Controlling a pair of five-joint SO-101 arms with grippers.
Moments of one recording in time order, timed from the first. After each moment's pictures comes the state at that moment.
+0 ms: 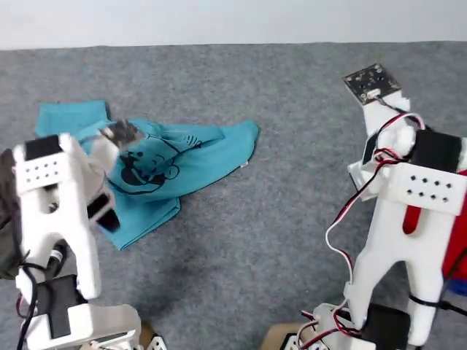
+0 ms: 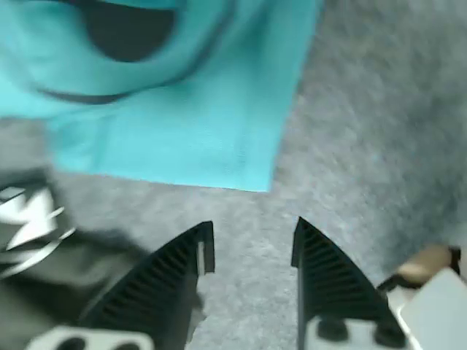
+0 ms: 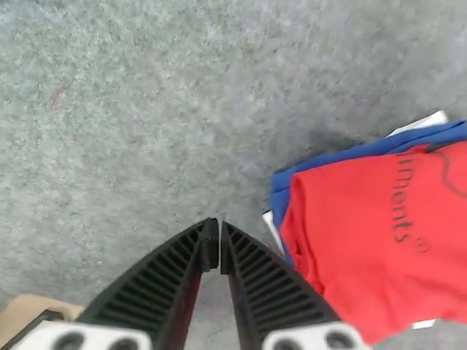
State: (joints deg) left arm -20.0 -3.9 18.7 93.5 -52.2; right arm 10.8 -16.3 -4.5 100.4 34.0
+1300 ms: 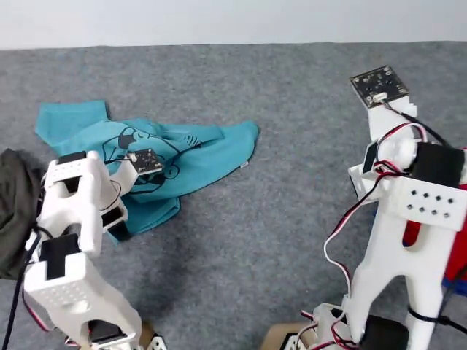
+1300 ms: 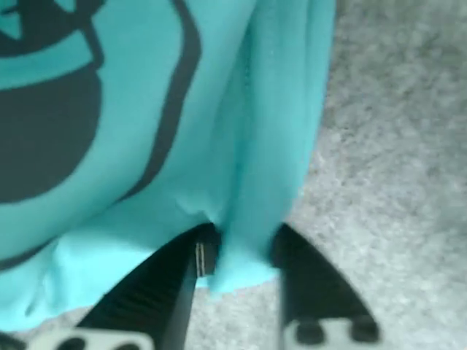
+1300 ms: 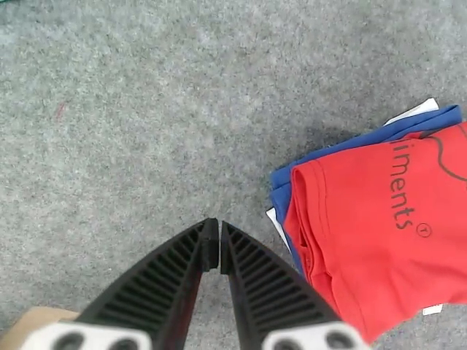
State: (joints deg) left arm -18.7 18.9 20.3 74.8 -62.6; right arm 10.8 -21.0 -3.1 100.5 30.7
